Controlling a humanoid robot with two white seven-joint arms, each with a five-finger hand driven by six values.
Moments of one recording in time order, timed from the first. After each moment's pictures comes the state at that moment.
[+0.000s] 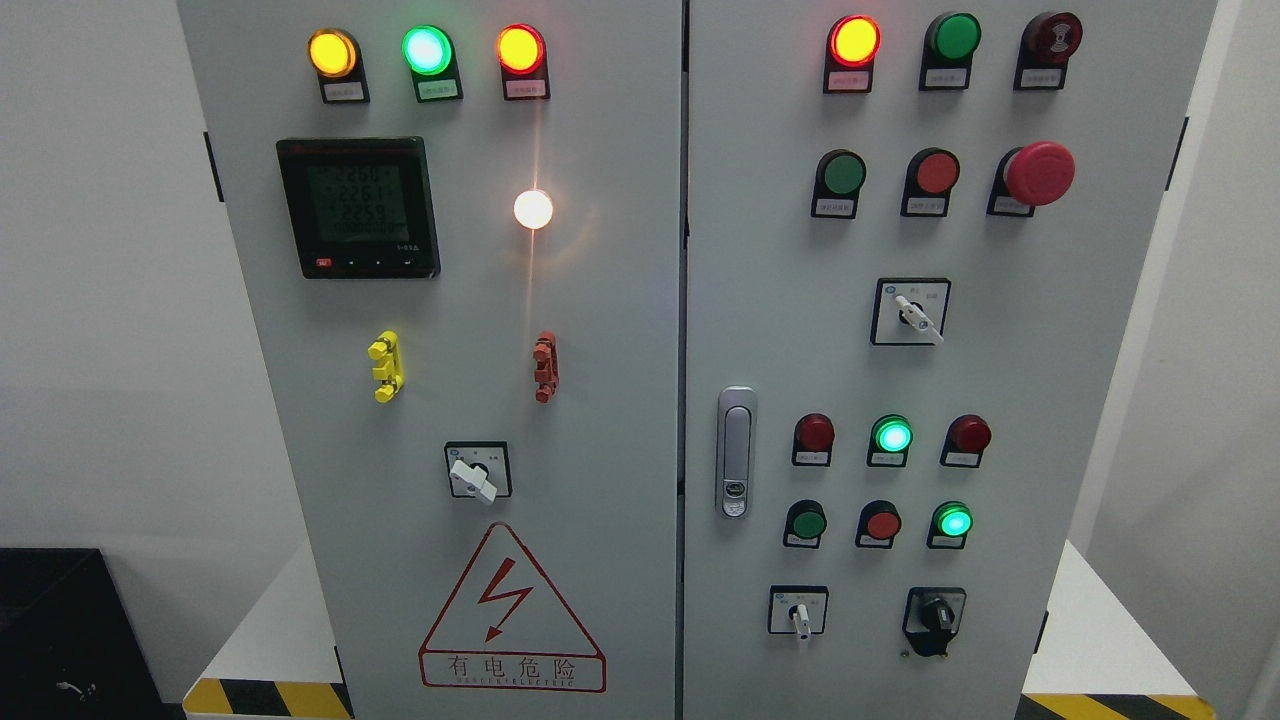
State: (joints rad) left arm 0.00 -0.10 -0.13 0.00 0.06 -0.07 -0.02; right arm 0.08 0.12 -0.11 -1.61 1.17 0.07 -0.12
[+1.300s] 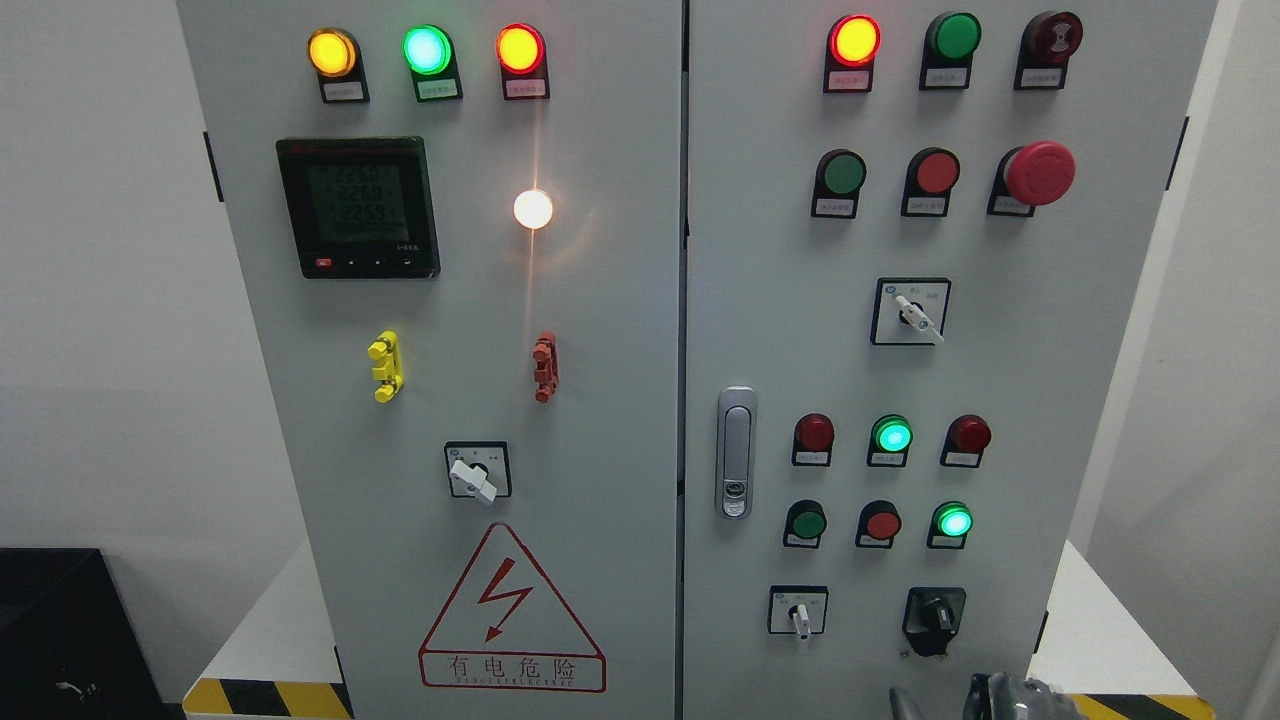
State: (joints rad) left arm 0.00 -0.10 -0.13 0.00 0.06 -0.07 -0.02; right arm -0.13 0.13 -0.14 -1.68 1.19 0.16 -0.04
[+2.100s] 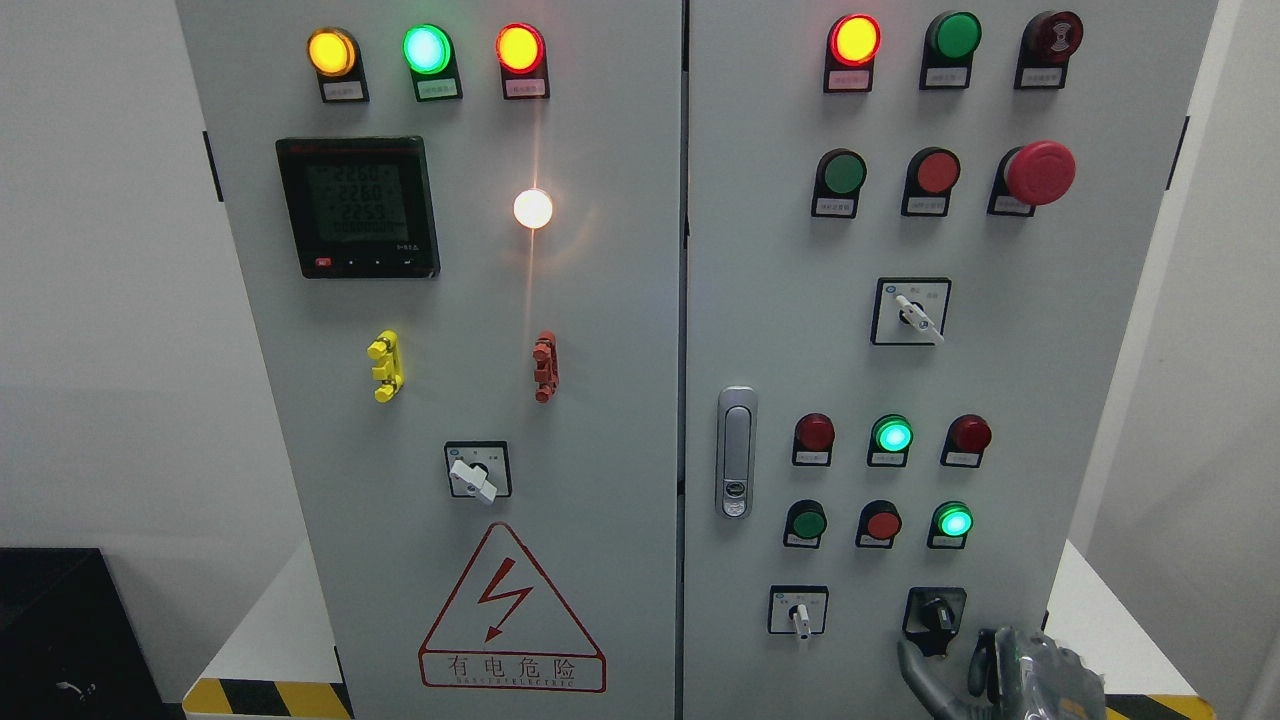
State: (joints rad) left arm 0.00 -0.10 -0.13 0.00 0.06 -0.07 -0.02; right arm -0.22 0.12 -0.17 -1.62 1.20 0.17 -0.03
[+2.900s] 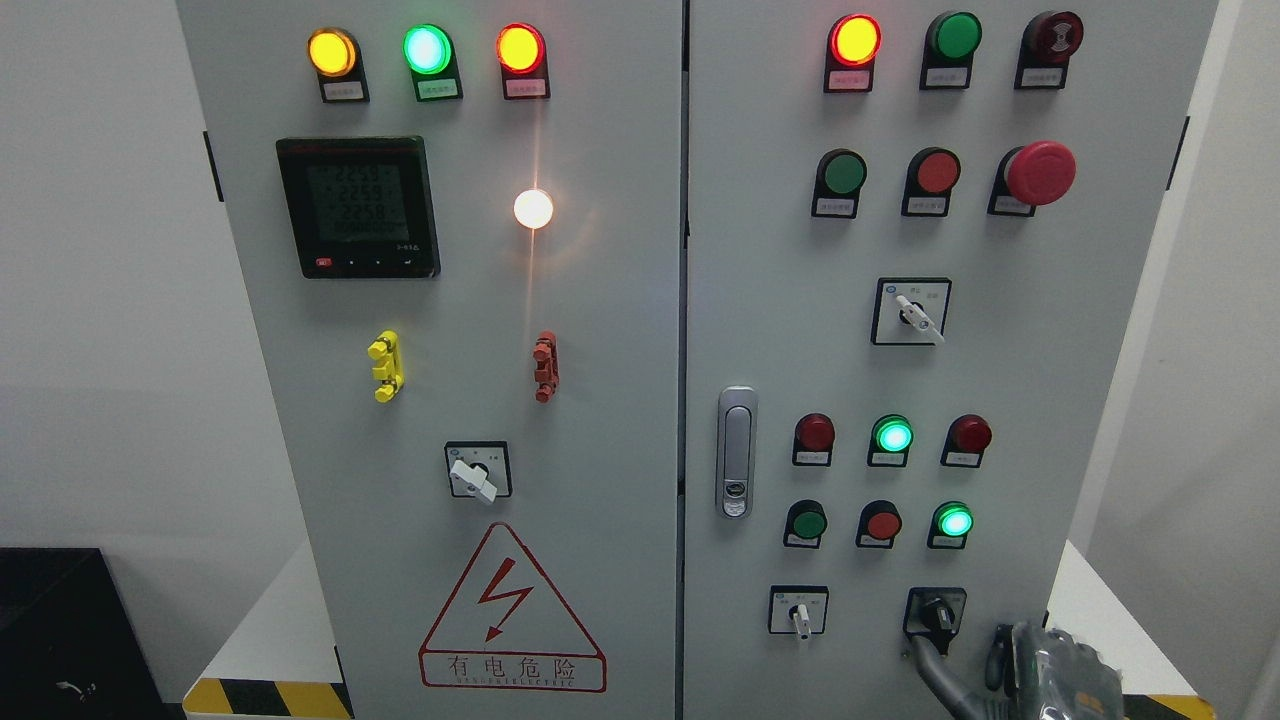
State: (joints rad) left arm 0.00 -0.10 -0.13 0.00 0.06 -0.07 -0.02; right arm -0.23 0.10 -0.20 -1.60 1.21 0.17 -0.03
